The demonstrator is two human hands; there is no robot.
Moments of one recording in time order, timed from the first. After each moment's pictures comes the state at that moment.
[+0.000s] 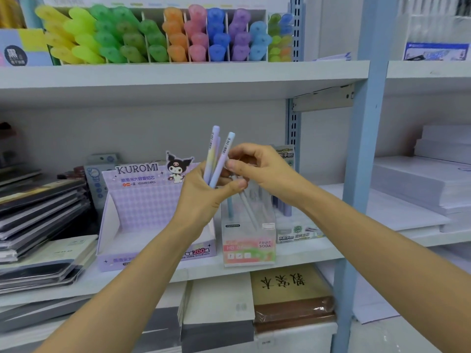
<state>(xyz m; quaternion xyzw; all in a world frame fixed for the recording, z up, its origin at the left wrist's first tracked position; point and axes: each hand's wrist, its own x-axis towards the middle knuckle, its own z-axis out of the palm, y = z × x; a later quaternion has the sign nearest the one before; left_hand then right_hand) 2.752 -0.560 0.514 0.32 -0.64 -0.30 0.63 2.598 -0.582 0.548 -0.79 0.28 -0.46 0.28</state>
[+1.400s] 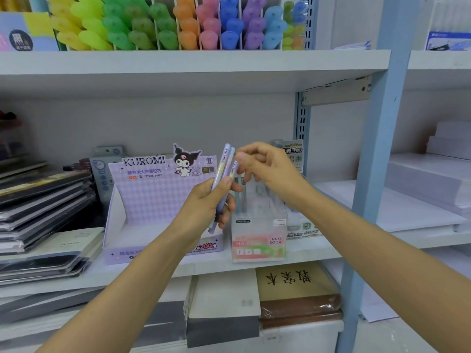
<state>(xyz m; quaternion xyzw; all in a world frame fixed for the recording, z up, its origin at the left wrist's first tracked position) 2.776 -0.564 0.489 0.35 -0.66 -0.40 0.53 2.605 -0.589 0.532 -0.74 0.30 -0.53 0.28</state>
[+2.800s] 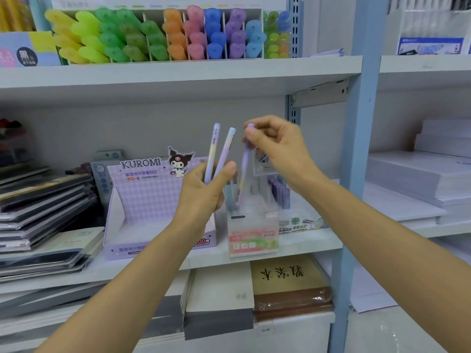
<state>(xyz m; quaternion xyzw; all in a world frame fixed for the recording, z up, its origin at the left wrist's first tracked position) 2.746 -0.535 0.511 0.36 -0.59 -0.34 0.64 2.586 -0.561 0.560 -0.69 0.26 -0.63 0.23</state>
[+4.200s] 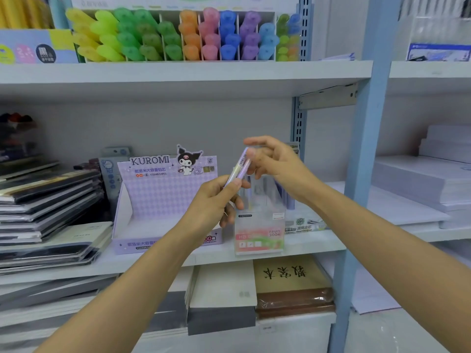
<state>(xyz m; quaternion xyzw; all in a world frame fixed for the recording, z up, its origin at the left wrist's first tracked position) 2.762 -0.536 0.495 0.37 -0.68 -0.37 0.51 2.585 -0.580 0.538 -0.74 0.28 -0.53 0.31</state>
